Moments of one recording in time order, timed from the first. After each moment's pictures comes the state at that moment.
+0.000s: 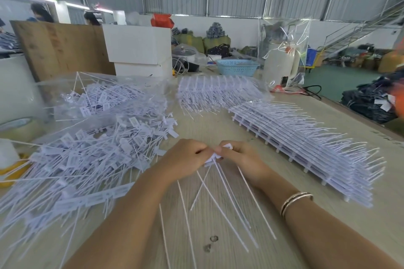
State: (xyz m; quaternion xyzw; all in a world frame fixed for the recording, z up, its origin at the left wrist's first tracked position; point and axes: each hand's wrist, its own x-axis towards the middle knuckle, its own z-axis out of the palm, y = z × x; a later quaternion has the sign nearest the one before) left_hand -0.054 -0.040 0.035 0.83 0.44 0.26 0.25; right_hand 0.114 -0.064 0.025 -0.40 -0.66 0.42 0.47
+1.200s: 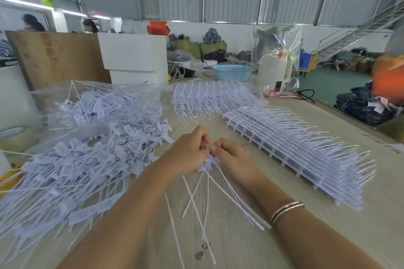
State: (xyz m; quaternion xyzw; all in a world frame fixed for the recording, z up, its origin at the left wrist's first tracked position) left_hand -0.035 -0.032 0.053 0.81 0.44 0.28 0.25; right_hand 0.117 -0.057 0.023 -0.51 -0.66 0.30 0.46
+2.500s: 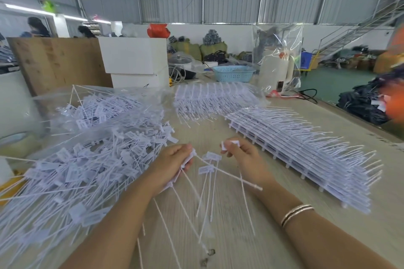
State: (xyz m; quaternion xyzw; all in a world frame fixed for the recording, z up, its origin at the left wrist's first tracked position) left_hand -0.069 -0.022 0.017 0.68 0.40 0.41 0.46; right_hand 0.127 -0.058 0.021 -0.44 -0.57 0.36 0.59
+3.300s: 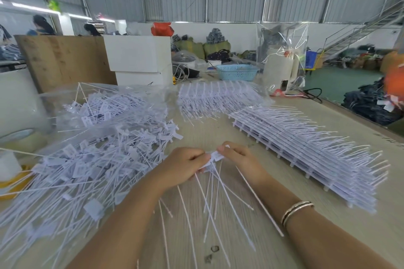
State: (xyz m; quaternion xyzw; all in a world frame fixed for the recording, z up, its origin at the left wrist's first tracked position) left_hand -0.061 -0.039 0.034 0.80 0.43 0.28 0.31; right_hand 0.120 -0.054 0.017 -0.40 -0.63 0.43 0.51
